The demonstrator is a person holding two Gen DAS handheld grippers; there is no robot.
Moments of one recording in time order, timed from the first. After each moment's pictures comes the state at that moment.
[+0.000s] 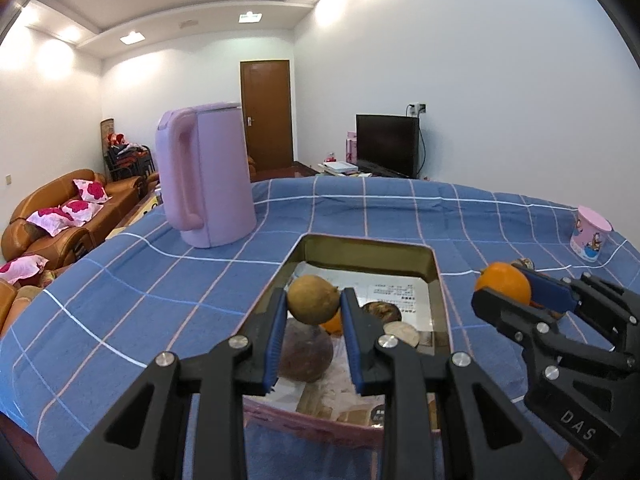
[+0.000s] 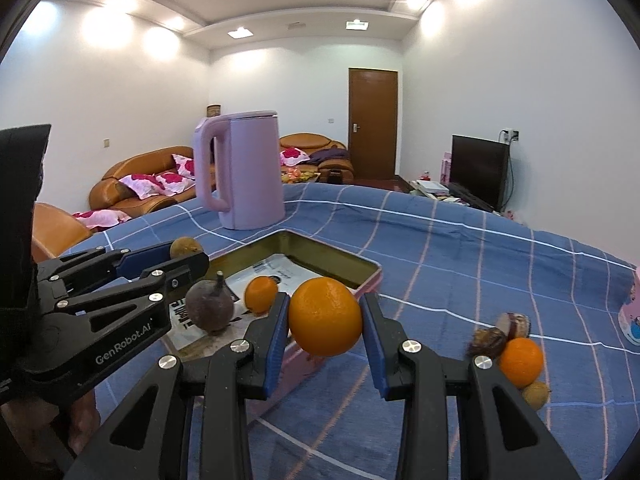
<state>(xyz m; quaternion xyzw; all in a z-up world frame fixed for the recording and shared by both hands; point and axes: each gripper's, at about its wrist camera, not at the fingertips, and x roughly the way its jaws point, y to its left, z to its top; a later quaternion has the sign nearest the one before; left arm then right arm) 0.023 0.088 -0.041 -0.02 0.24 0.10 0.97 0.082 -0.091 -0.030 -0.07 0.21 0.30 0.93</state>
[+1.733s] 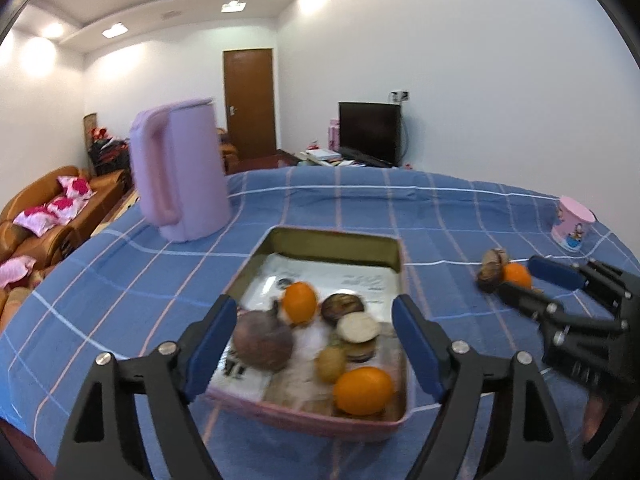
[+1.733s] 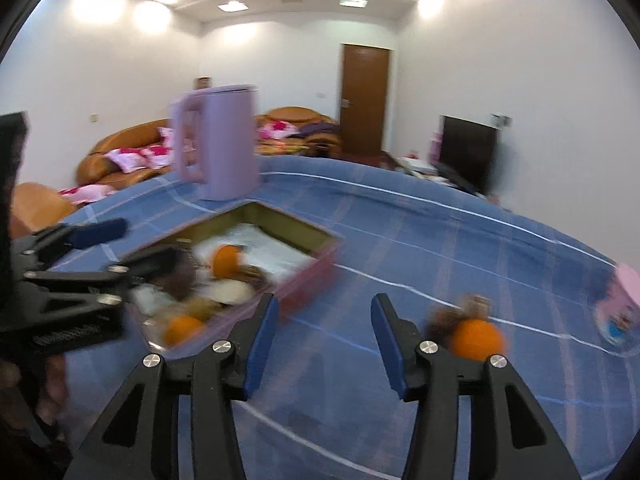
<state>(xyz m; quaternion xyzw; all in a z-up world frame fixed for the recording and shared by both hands) 0.025 0.061 -0.031 -0.01 0.26 0.06 0.96 0.099 -0.147 -0.029 -0.10 0.26 0.23 0.93</state>
